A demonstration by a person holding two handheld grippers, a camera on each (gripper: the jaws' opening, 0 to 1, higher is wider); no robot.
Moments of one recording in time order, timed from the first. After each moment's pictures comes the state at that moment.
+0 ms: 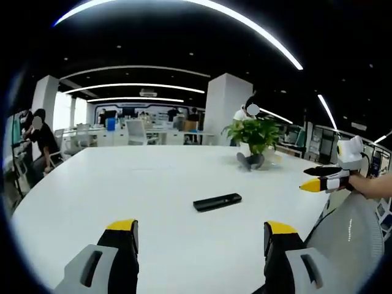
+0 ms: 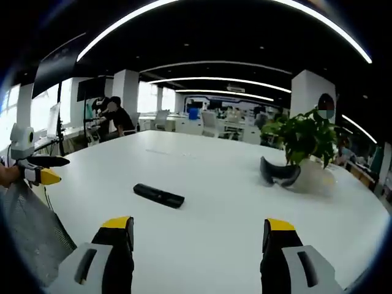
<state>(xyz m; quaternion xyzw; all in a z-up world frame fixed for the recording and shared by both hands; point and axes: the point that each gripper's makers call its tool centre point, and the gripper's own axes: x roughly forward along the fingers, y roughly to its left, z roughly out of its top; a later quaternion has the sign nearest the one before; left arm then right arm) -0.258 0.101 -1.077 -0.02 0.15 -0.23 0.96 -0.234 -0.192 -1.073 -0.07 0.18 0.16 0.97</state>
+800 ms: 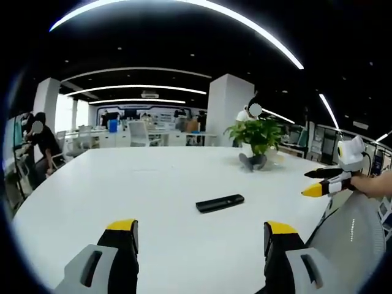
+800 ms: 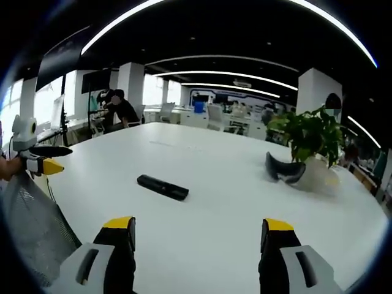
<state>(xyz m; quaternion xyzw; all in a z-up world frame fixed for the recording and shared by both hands) -0.257 0.104 -1.074 -0.01 0.14 -0.22 0.97 -0.238 -0.185 -1.084 -0.09 0.20 0.18 0.96</state>
